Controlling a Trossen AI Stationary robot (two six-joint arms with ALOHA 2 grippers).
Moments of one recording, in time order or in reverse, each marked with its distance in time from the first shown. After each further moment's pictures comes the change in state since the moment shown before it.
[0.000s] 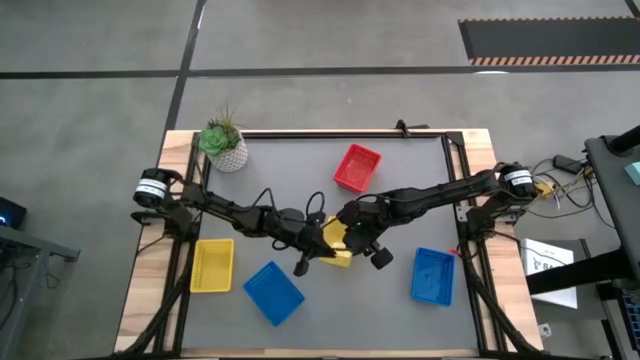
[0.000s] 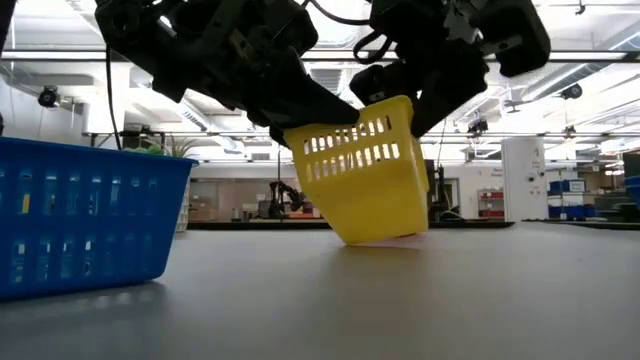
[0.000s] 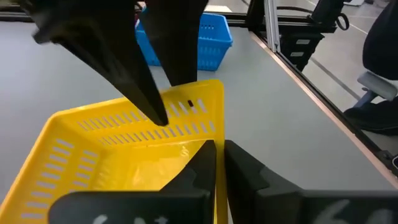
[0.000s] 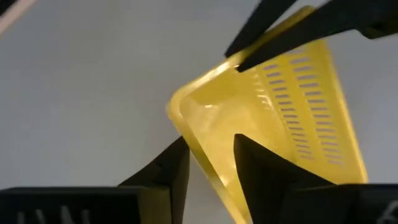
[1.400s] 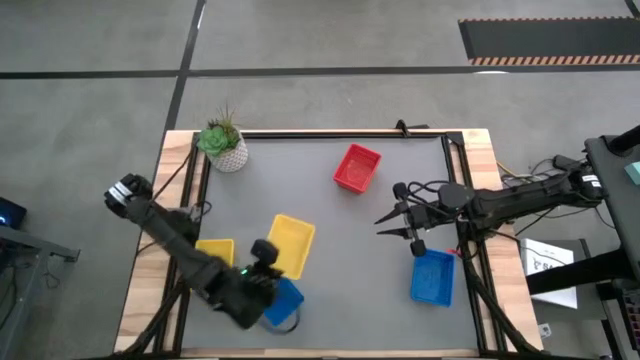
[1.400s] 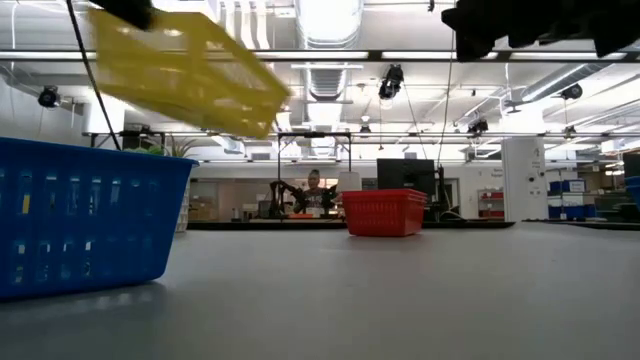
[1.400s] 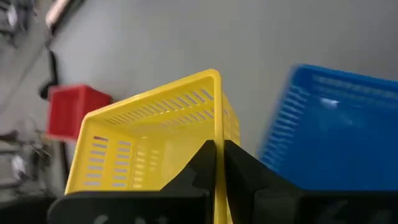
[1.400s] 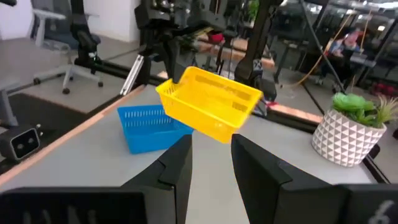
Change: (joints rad) left arm -0.612 -0.162 0.454 -1.388 -0.857 0.013; right arm -0.004 -0.769 -0.742 0.894 0.129 0.244
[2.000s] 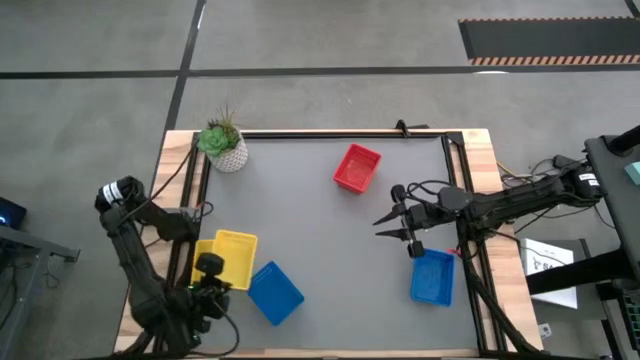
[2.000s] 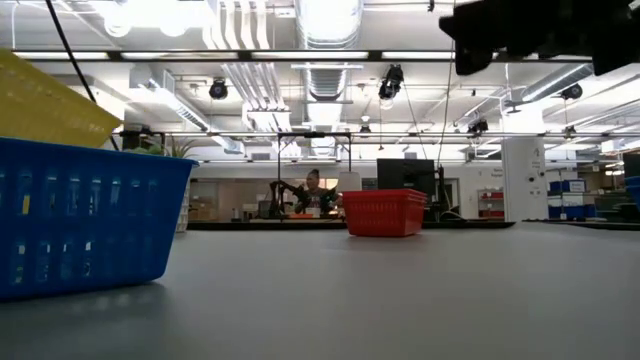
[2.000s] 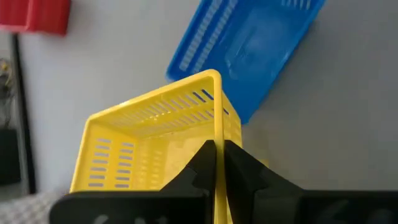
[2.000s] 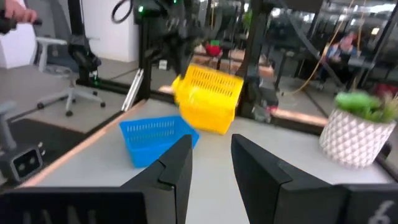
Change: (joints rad) left arm -0.376 -0.023 0.005 -0.470 0.078 -0.747; right arm 0.001 0.064 -0.088 0.229 0.001 0.073
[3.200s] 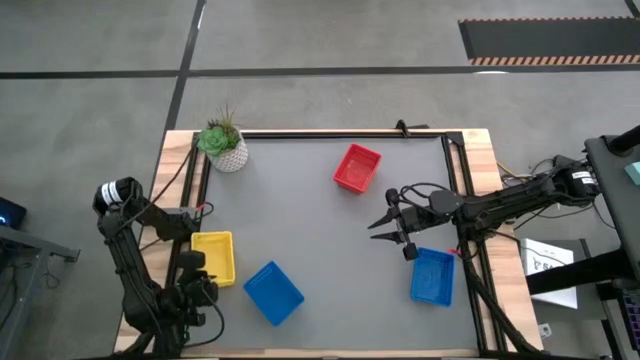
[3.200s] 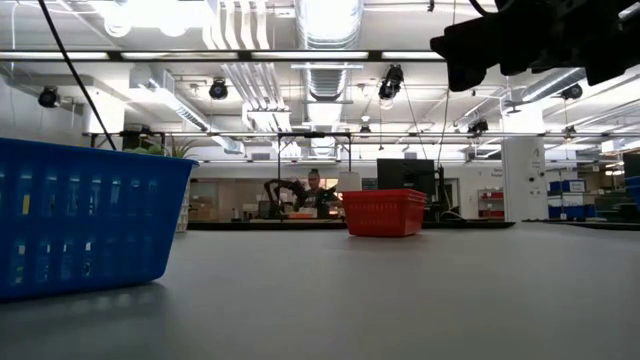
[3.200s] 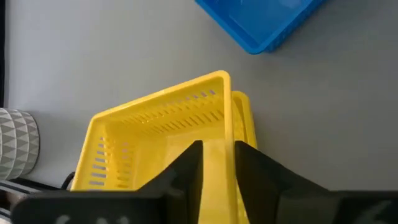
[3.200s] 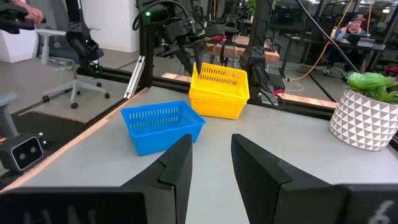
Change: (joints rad) left arm -0.114 -0.005 -0.161 -0.035 0.104 -0.430; right arm 0.002 0.100 -0.004 0.053 -0.004 0.031
